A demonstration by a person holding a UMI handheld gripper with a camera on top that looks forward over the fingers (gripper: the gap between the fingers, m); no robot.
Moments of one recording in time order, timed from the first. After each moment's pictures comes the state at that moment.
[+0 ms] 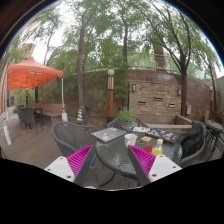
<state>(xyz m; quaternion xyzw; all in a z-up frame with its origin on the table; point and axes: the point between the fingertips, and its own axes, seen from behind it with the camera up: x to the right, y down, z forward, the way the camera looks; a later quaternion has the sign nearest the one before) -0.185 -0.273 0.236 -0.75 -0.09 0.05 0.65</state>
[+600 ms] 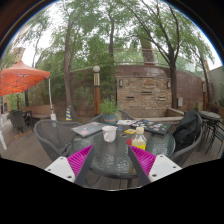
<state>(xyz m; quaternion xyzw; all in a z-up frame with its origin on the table) -0.066 -0.225 0.173 -0.77 -0.03 0.04 0.64</state>
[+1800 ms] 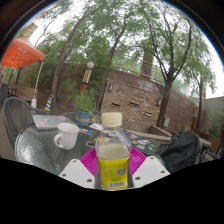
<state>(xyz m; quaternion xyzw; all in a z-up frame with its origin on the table) 0.052 0.012 0.119 -0.73 -0.06 -0.12 0.67</state>
